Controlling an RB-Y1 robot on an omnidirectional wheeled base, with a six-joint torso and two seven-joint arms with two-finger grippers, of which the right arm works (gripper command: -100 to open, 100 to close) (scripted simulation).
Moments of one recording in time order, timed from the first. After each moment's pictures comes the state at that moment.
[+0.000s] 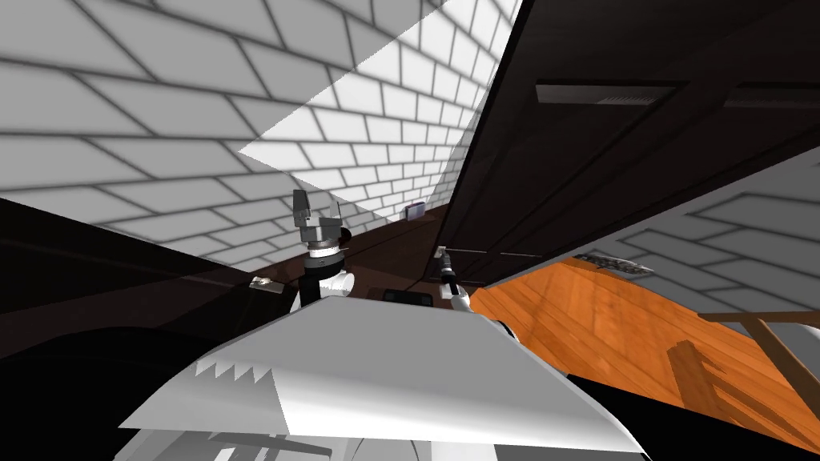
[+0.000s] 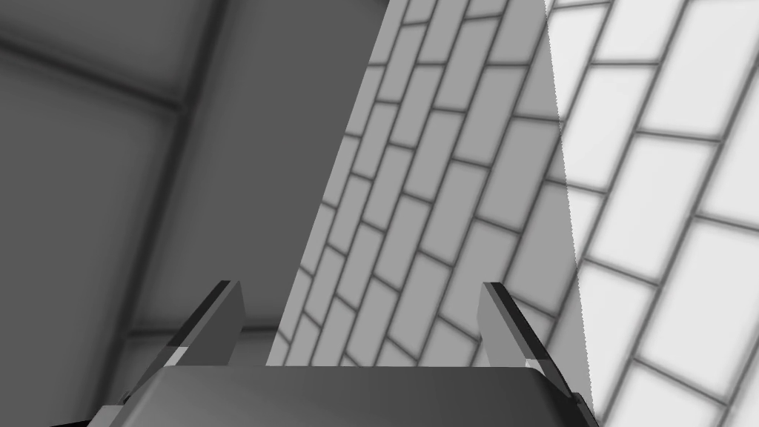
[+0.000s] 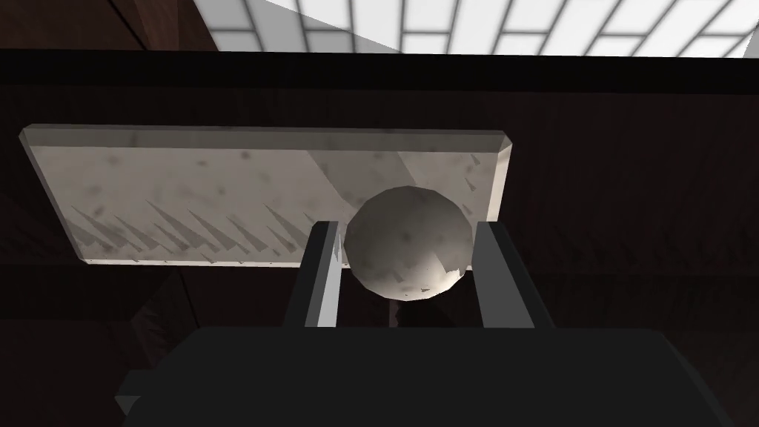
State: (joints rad) arm -0.21 -0.06 -0.10 -0.53 0.12 -0.84 -0.11
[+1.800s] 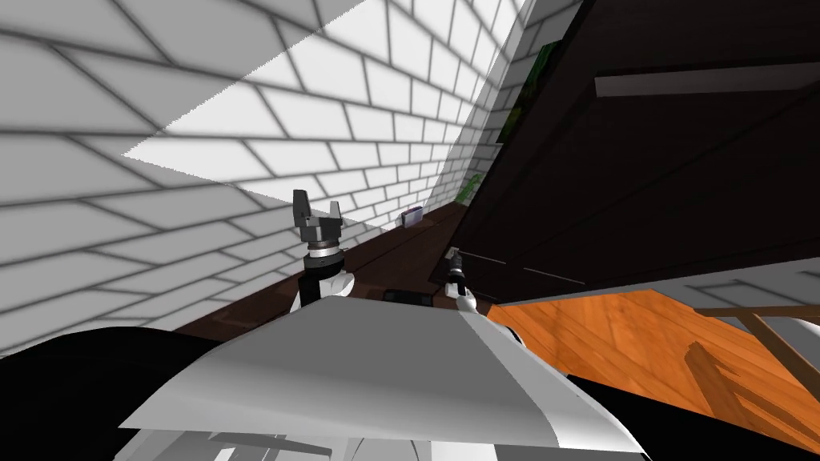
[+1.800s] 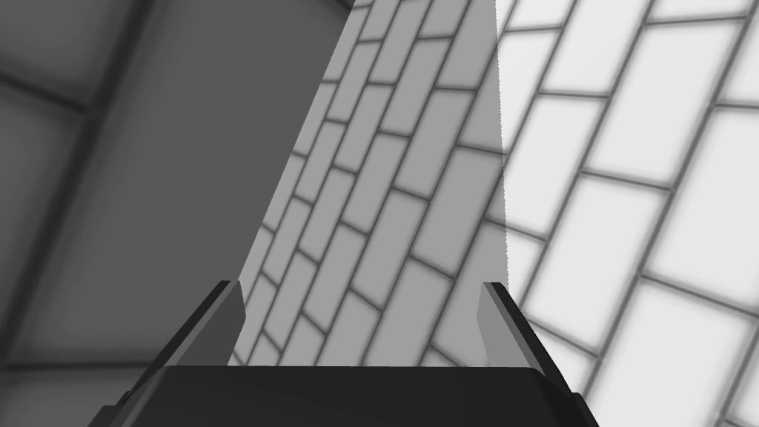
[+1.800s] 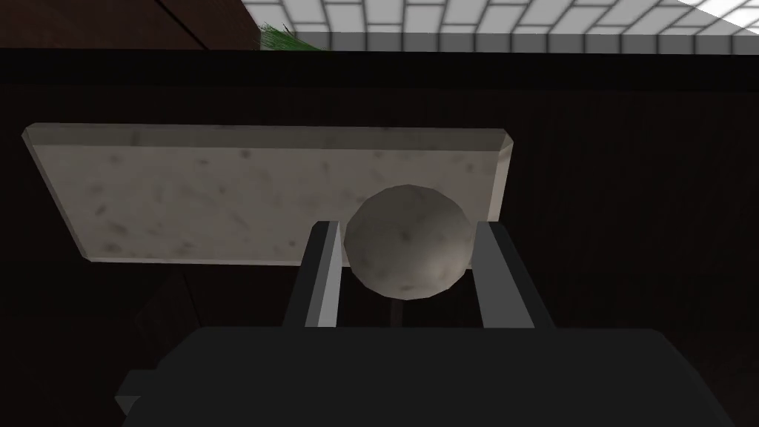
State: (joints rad) arm -0.20 -0.08 -0.25 -0.55 0.02 -0.81 -0.04
